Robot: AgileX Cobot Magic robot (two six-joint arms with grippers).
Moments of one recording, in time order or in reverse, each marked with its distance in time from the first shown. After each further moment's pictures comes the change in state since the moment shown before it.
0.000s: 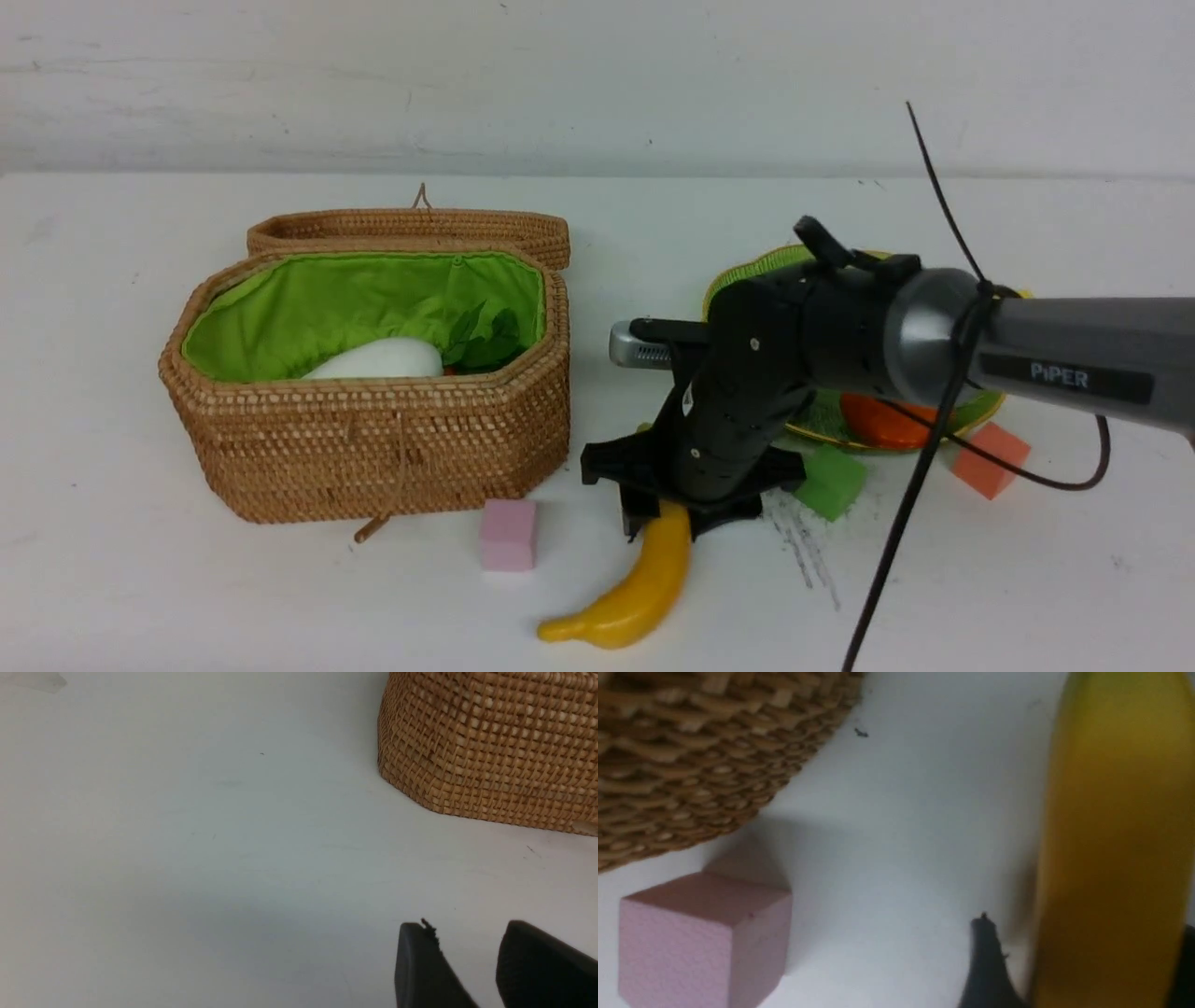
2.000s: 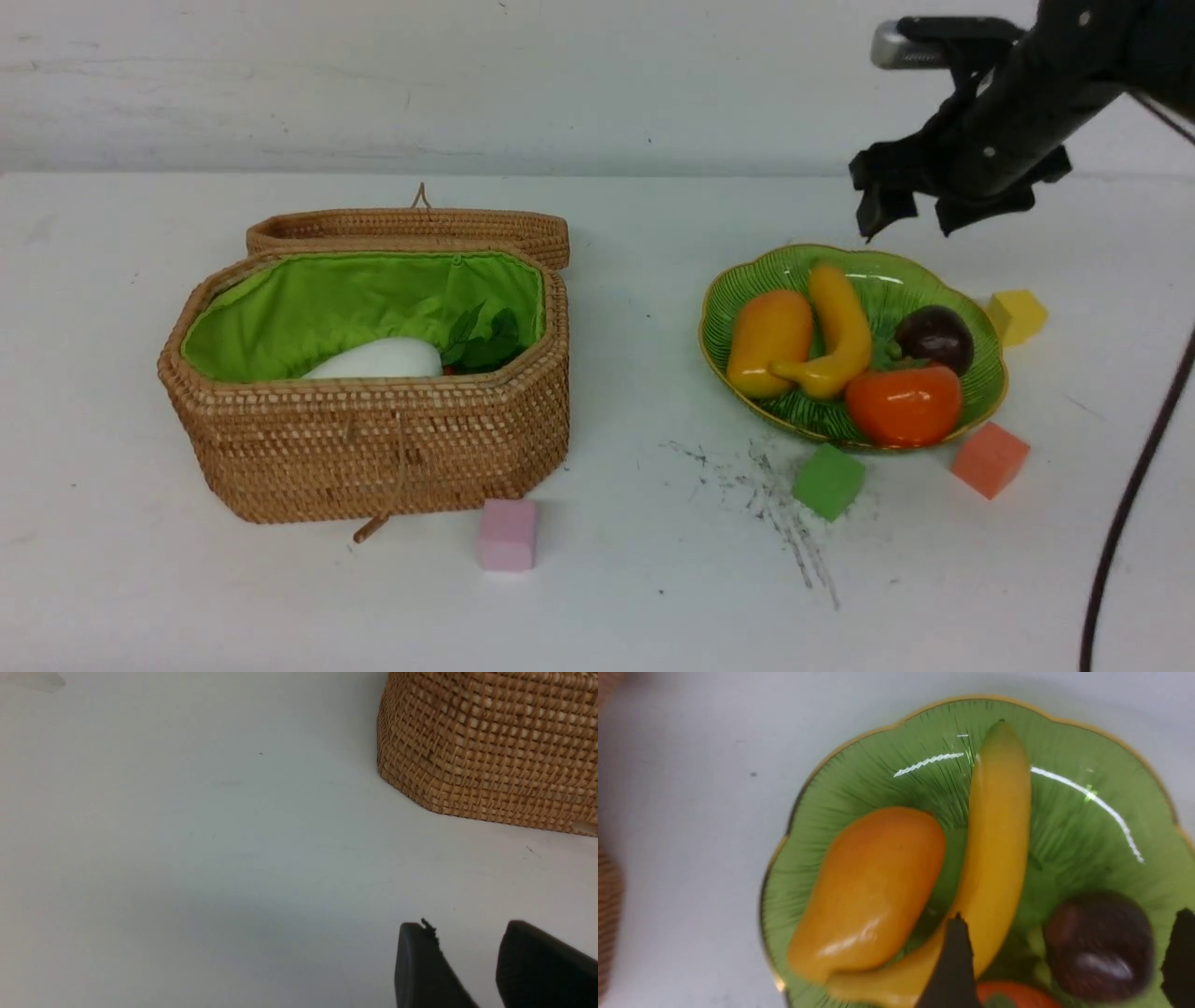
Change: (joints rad) right arm -0.448 -0.073 -0.465 -0.059 0.262 -0.425; left arm 0.000 0.000 0.000 0.000 0.000 0.000
